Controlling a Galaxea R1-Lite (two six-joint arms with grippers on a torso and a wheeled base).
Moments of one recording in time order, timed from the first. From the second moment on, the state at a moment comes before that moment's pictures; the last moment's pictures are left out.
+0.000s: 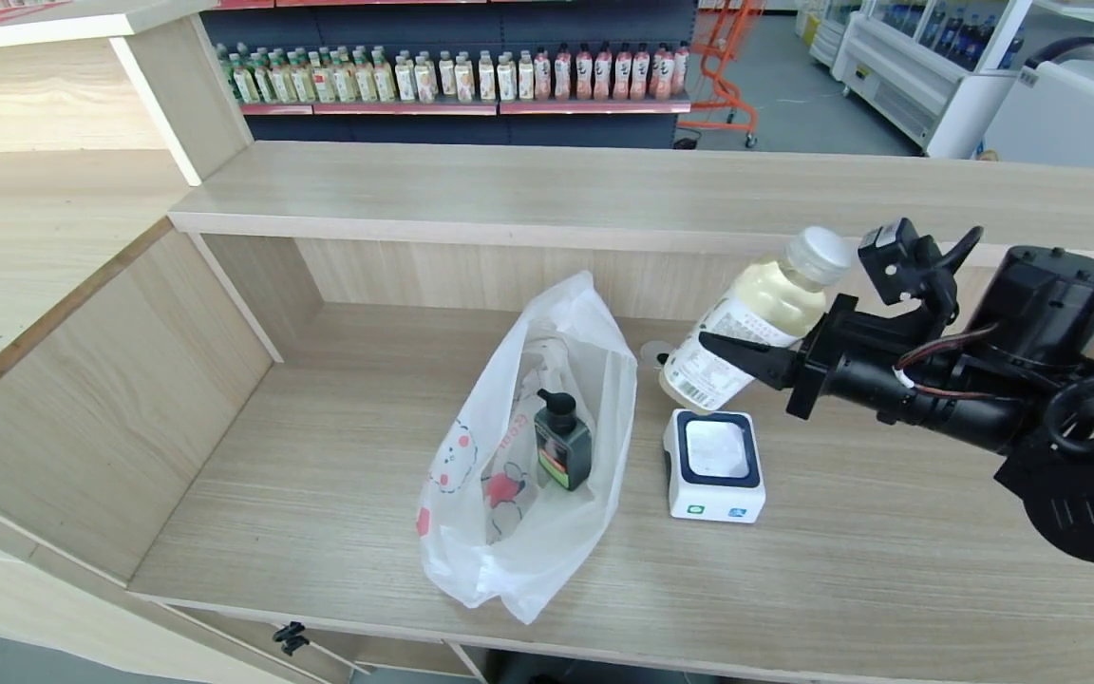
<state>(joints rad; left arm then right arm) 0.00 0.00 0.00 0.05 0.13 0.01 0.31 1.76 -0.75 -1.10 0.61 -0.11</state>
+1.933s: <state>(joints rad) 0.00 0.00 0.00 0.05 0.13 0.00 0.60 2.05 -0.61 -1.26 0.36 0.03</state>
